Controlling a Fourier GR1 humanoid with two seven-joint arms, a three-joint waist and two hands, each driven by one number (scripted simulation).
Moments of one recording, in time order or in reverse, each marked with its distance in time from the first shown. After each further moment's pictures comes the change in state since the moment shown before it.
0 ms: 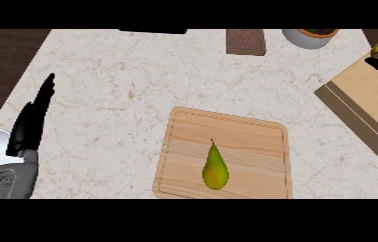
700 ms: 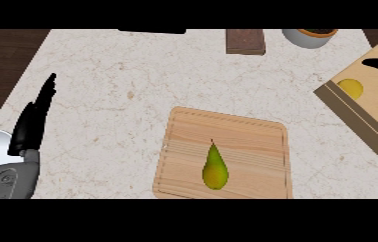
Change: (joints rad) left arm -0.004 -0.006 0.001 0.008 -0.005 0.001 -0.005; right arm 0.002 0.020 -0.128 0.025 -0.122 -0.045 -0.125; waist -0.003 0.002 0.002
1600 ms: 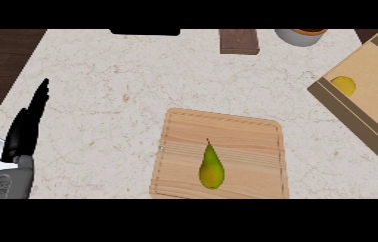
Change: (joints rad) left arm 0.035 0.007 0.026 0.001 0.006 0.001 -0.017; right arm 0.200 -0.280 -0.250 0.041 -0.245 0.248 -0.142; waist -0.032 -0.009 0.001
